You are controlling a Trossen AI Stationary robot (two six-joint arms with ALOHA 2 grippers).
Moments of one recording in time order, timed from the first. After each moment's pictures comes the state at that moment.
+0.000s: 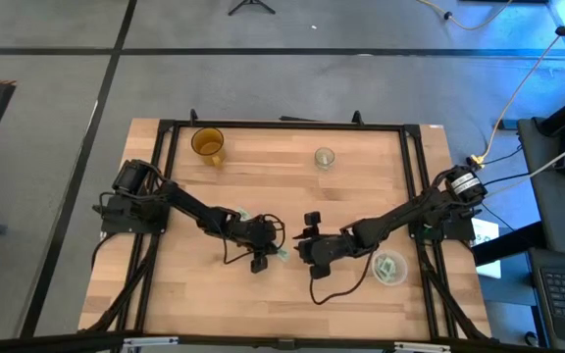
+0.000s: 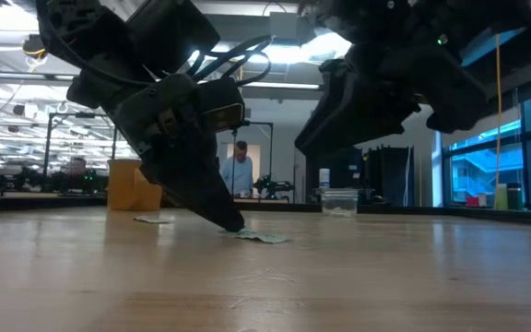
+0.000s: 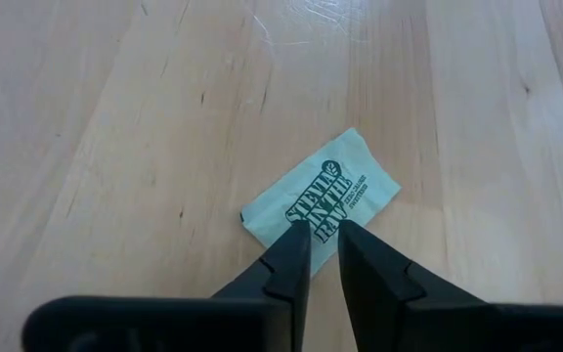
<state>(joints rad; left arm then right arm) -0.23 1.86 0.76 0.29 -0.03 -0.47 0.40 1.76 0.97 -0.01 0.45 -0.11</state>
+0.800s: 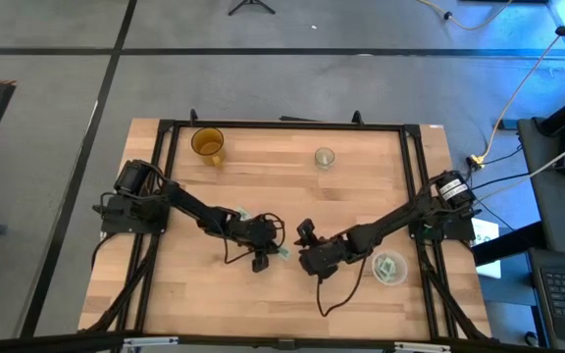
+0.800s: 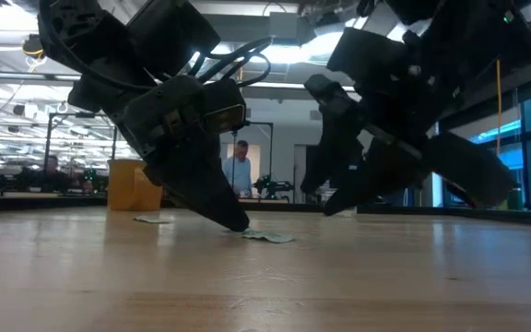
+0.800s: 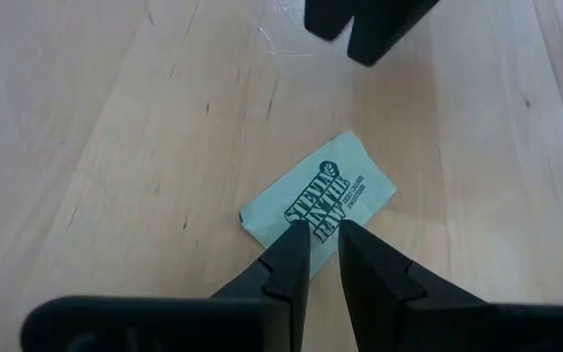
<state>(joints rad) -0.23 1.86 0.76 0.34 -0.04 -0.48 0.41 1.86 0.97 -0.03 0.43 -0.46</state>
